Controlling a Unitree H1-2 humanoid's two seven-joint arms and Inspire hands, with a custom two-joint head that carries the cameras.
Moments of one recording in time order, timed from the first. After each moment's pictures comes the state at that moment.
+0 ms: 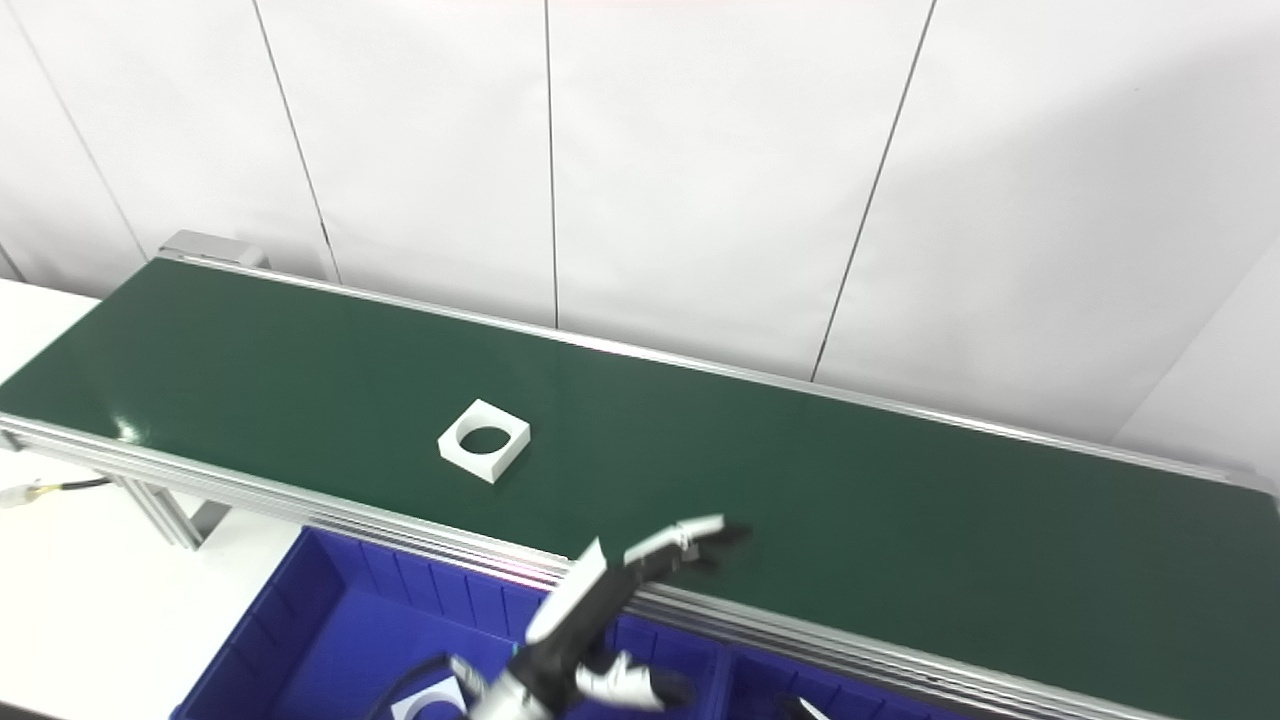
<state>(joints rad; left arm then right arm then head) -0.07 0.09 -0.46 0.07 0.29 -0.44 0.12 0.17 -0.23 0.40 0.34 -0.11 -0.42 -0.22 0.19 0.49</state>
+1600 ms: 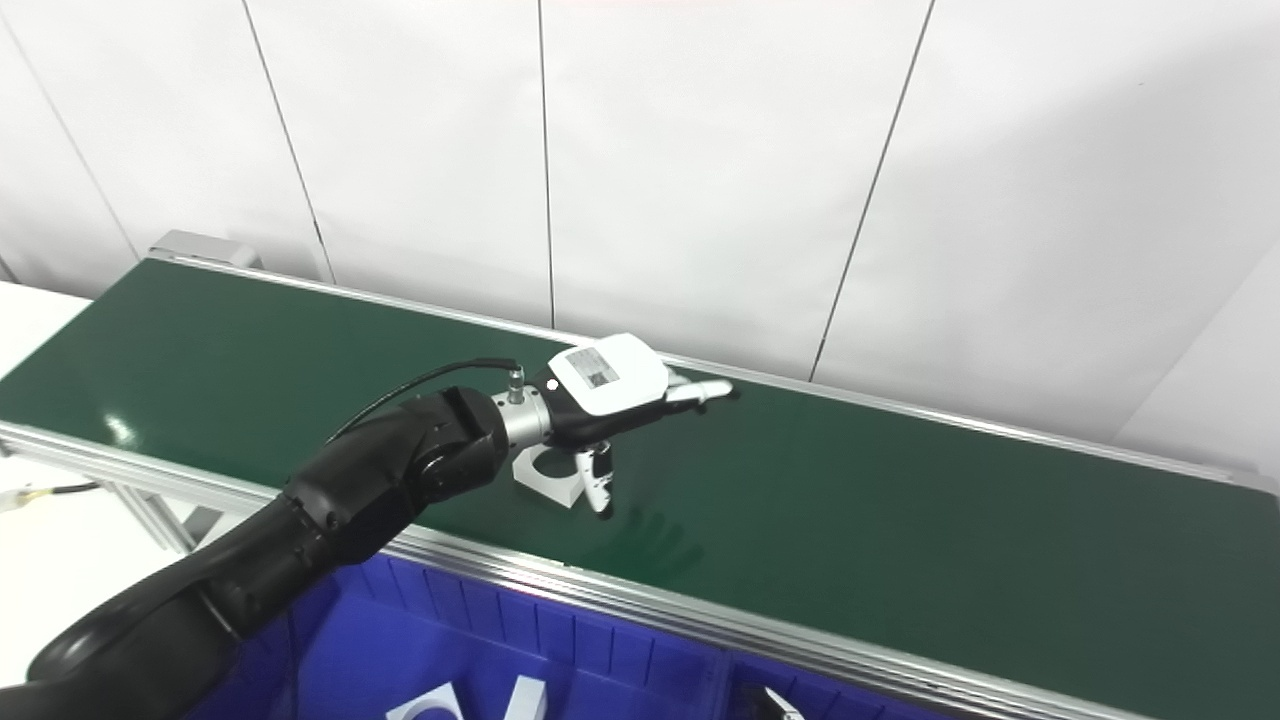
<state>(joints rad) -0.68 0.34 -0.53 0.48 0.97 -0.39 -0.11 0.13 -0.22 0.50 0.38 -0.15 -0.42 -0.32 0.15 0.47</state>
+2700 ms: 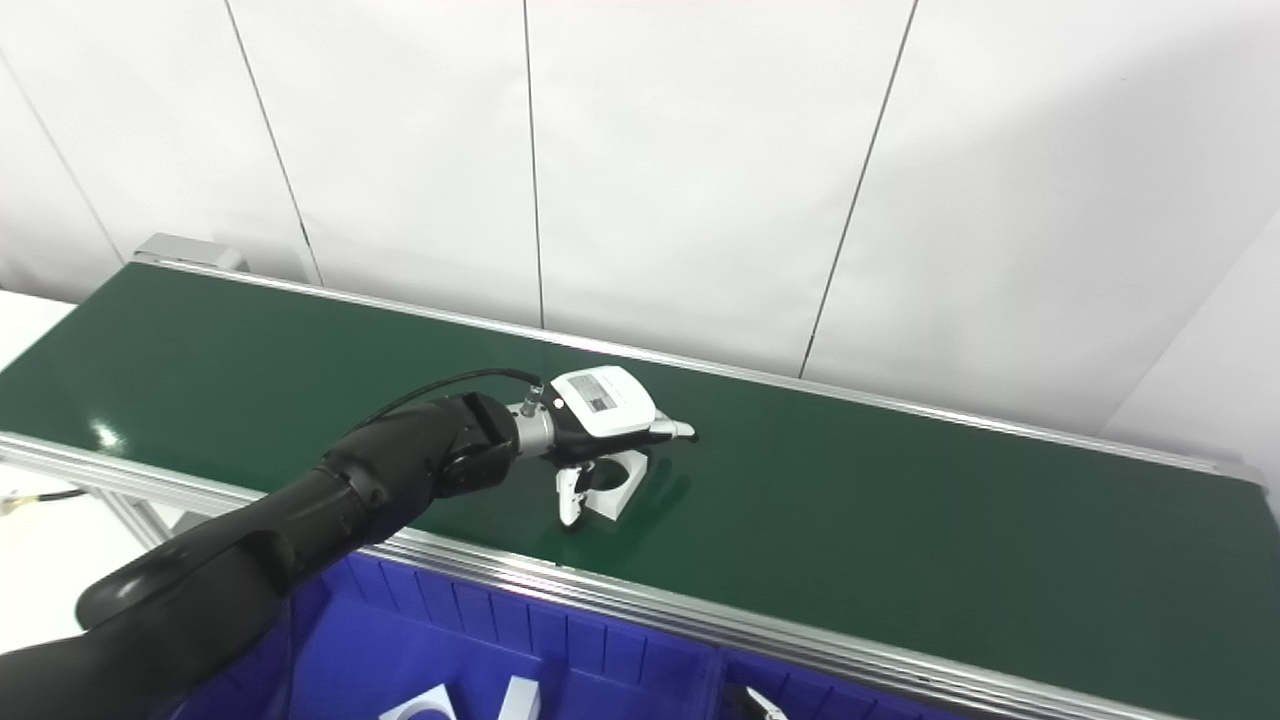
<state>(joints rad) -0.79 0.29 -0.69 0.81 1.02 -0.39 -0.05 0.11 -0.26 0.60 0.38 -0.19 -0.42 -0.43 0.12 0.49</state>
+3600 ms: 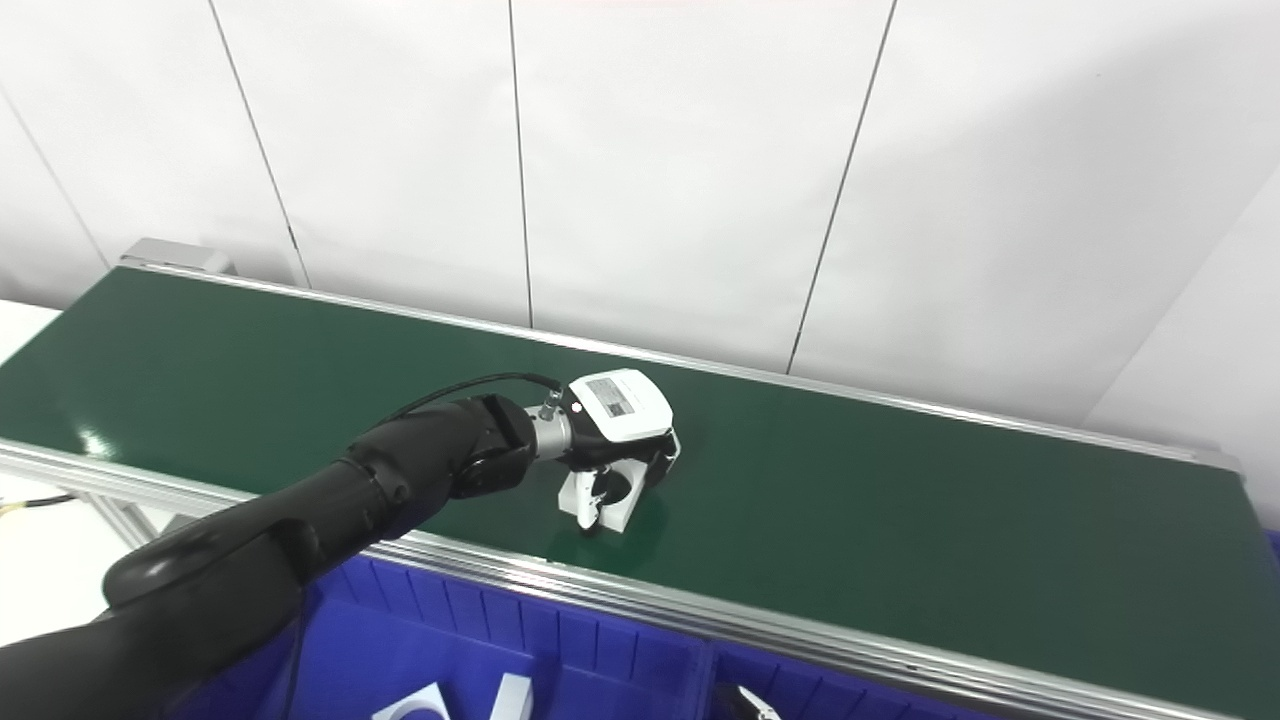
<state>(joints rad) -0.84 0.26 -0.78 0.88 1.01 -0.36 -0.01 0.12 -0.27 0.62 0.35 -0.20 -0.42 -0.44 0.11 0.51</state>
